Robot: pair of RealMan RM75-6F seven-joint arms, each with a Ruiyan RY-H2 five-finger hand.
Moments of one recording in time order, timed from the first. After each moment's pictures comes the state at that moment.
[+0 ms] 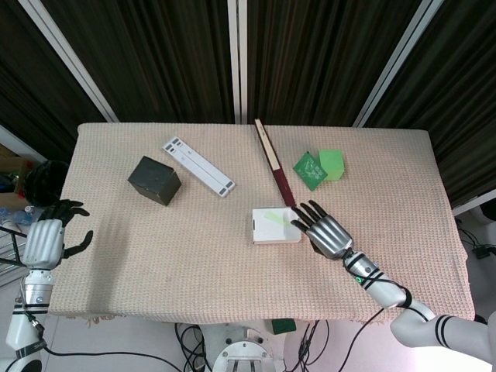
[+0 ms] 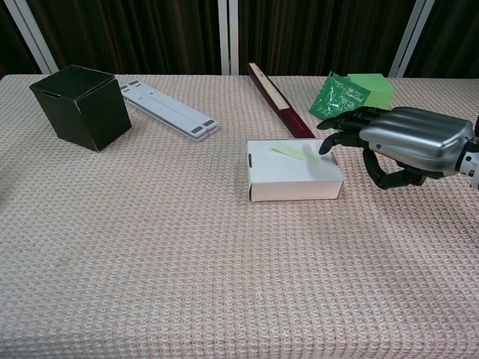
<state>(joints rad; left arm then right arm) -0.19 -1.31 -0.12 -1.47 1.38 1.40 -0.11 0.63 -1.49 -0.01 -1.35 -1.56 1.00 -0.21</state>
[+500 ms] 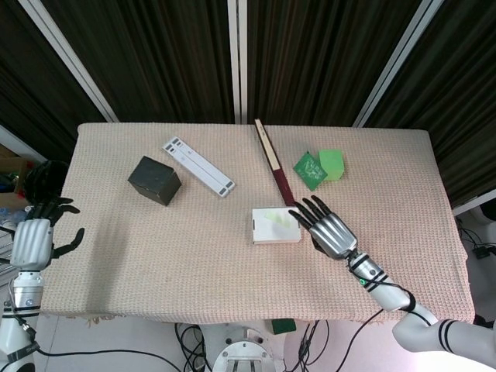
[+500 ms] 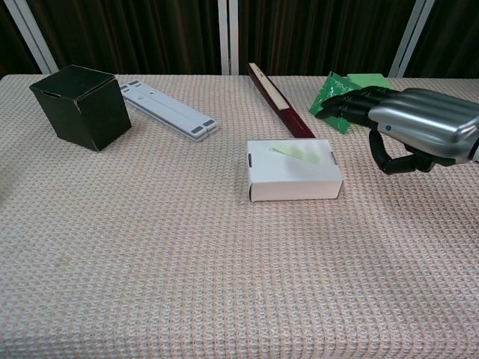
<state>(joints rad) -0.17 -1.27 -0.13 -1.48 1.42 1.47 -0.14 0.59 -1.47 0.00 -1.39 -1.60 1.14 -0.18</state>
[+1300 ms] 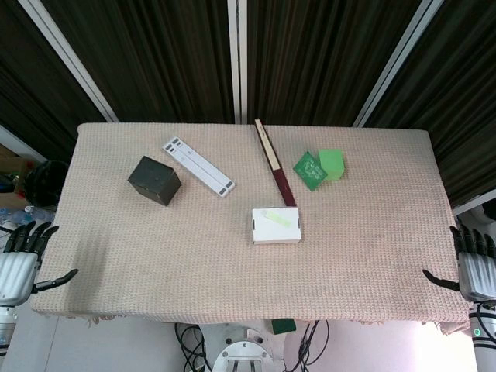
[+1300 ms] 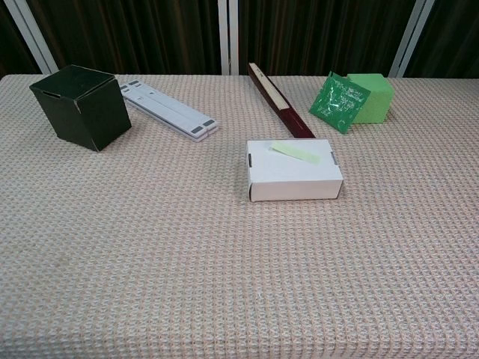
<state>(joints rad) -0.05 -1.20 0.02 -1.38 1.54 1.53 -0.04 0.13 -1.15 -0.02 -1.57 -1.21 1.41 -0.25</state>
